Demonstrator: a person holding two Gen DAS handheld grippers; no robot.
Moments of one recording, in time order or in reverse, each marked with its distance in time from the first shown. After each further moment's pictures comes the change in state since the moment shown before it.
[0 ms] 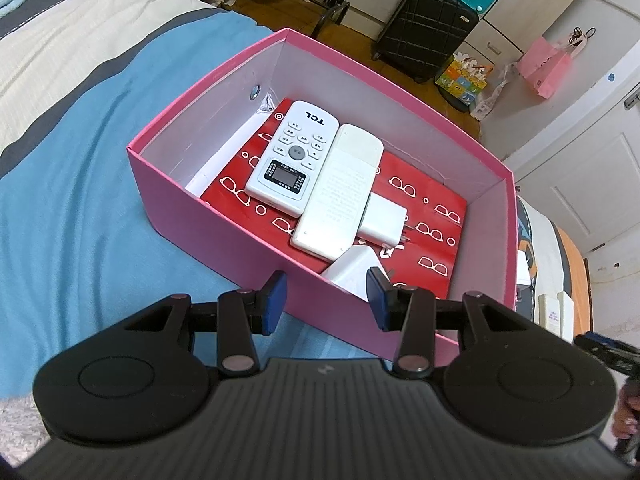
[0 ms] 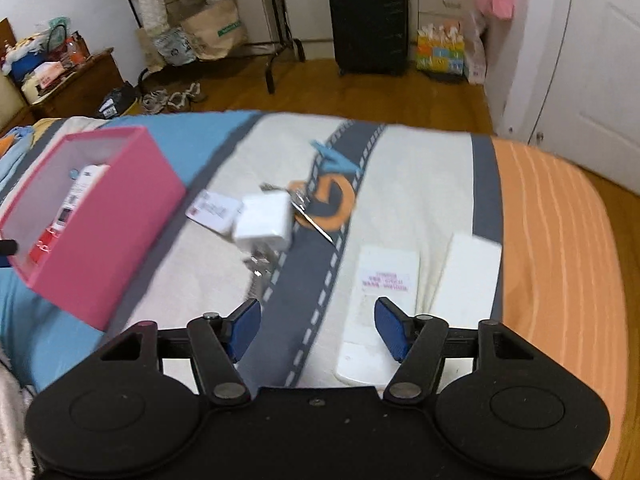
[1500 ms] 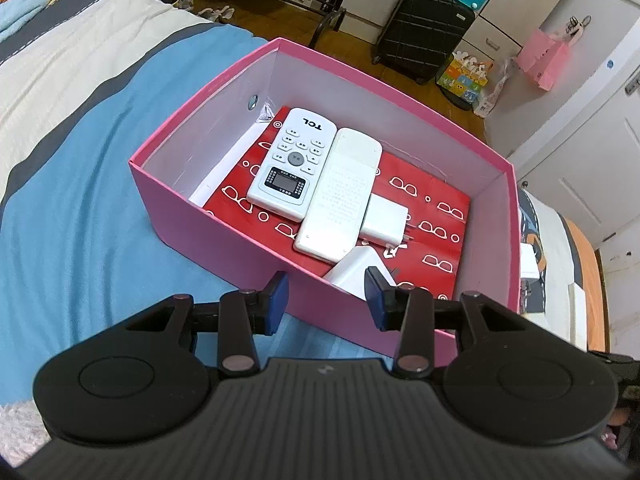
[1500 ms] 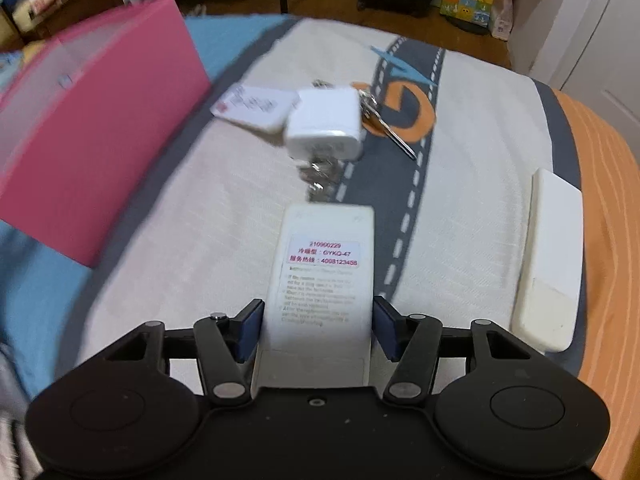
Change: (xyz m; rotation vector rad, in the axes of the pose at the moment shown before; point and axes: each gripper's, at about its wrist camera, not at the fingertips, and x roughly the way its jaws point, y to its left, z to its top) left arm -0.006 -0.009 -0.004 0.044 -0.024 0.034; right arm 0.044 0.064 -0.024 -0.059 0.187 -0.021
